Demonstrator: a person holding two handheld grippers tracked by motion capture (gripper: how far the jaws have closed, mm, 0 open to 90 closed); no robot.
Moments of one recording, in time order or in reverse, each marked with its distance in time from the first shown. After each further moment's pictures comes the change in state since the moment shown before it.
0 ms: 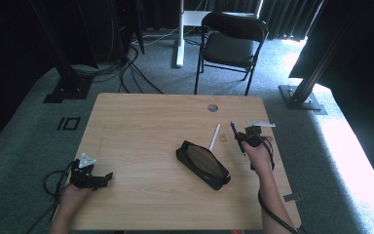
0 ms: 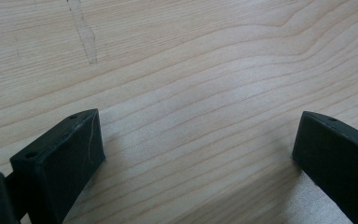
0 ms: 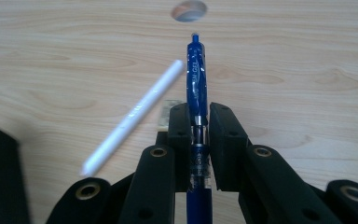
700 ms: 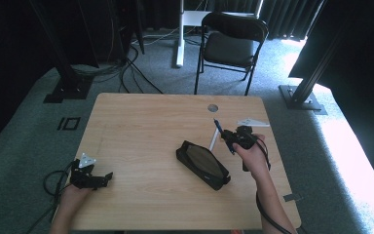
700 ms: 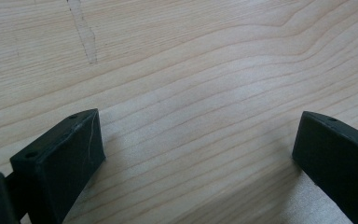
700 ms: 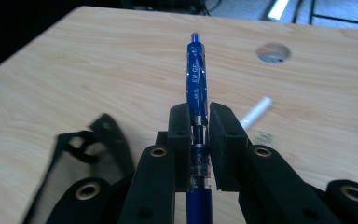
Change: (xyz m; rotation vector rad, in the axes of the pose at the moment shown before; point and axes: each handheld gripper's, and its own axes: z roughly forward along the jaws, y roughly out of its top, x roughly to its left) left arm 0.000 0.000 0.000 0.000 0.000 0.000; right arm 0.059 0.013 -0.038 -0.073 0.215 -0.128
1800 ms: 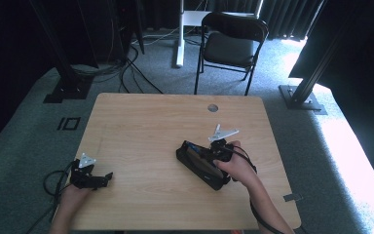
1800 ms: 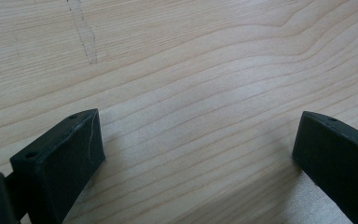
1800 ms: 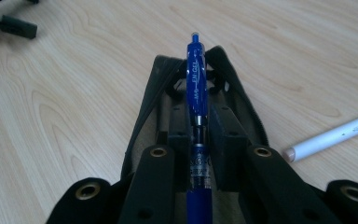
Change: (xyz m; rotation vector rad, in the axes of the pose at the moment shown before) left arm 0.000 0.000 0.000 0.000 0.000 0.000; right arm 0.056 -0.018 0.027 0.229 0.192 -0.249
